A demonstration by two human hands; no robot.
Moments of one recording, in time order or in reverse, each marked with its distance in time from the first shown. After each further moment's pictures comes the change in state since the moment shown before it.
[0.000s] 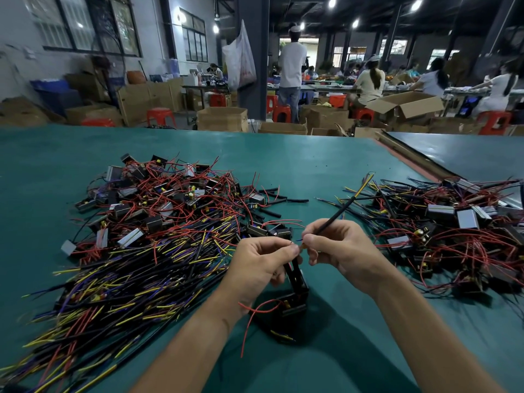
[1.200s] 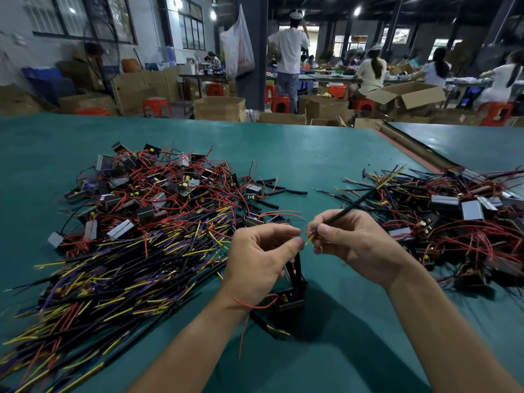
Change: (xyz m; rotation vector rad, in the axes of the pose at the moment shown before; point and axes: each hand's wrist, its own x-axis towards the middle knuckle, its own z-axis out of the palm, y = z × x) left_hand 0.000 -0.008 0.011 0.135 0.160 0.208; right_hand -0.006 -0.009 -0.012 0.071 -0.091 0.042
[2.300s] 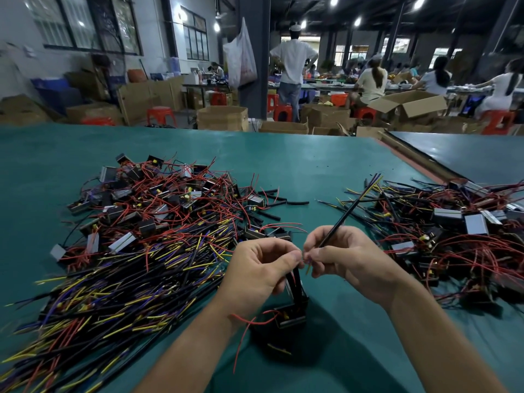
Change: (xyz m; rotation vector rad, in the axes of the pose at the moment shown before) left_hand 0.001 0.018 -0.004 -0.089 -0.133 -0.119; right_hand 0.002 -0.004 0.009 -0.109 0.016 0.095
